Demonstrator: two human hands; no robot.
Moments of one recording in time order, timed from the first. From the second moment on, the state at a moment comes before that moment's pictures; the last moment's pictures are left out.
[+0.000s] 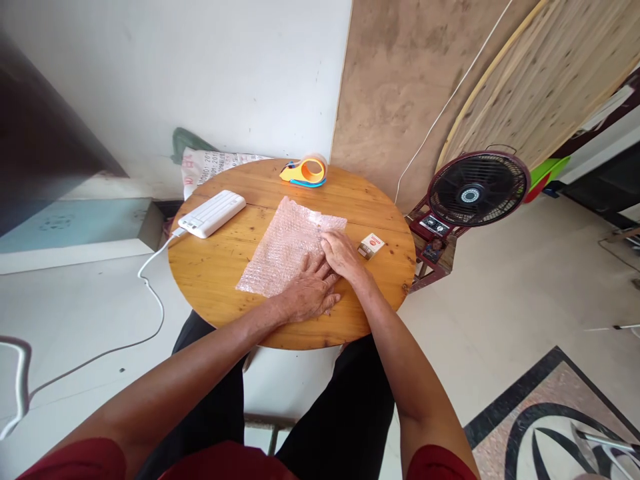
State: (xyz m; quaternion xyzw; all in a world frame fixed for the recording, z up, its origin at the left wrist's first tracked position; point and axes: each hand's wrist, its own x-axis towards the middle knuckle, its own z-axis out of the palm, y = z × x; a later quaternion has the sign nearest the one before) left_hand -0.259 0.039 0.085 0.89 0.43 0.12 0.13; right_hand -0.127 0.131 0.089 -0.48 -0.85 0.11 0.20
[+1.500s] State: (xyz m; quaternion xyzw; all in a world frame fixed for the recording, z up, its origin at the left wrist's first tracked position) left_hand -0.329 0.083 0.074 0.87 0.47 0.14 0.08; right_hand -0.040 0.120 0.136 -0.66 -0.75 -0.03 0.10
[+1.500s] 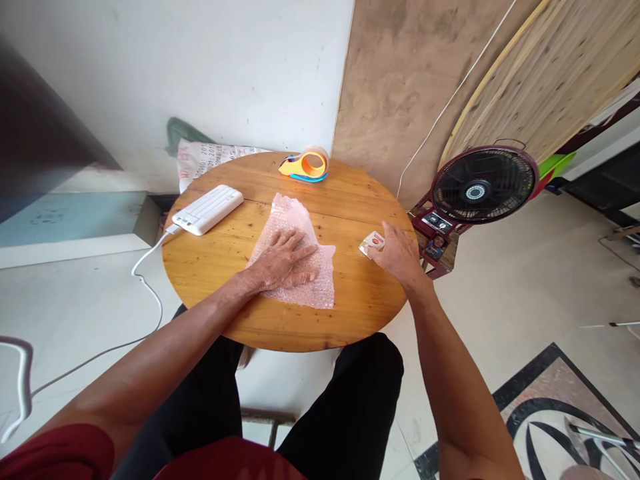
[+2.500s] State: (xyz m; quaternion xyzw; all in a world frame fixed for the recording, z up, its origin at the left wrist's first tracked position) left_hand -0.327 0.085 0.078 0.86 0.49 0.09 0.09; right_hand -0.139 0.079 0.158 -0.36 -0.84 0.39 0.10
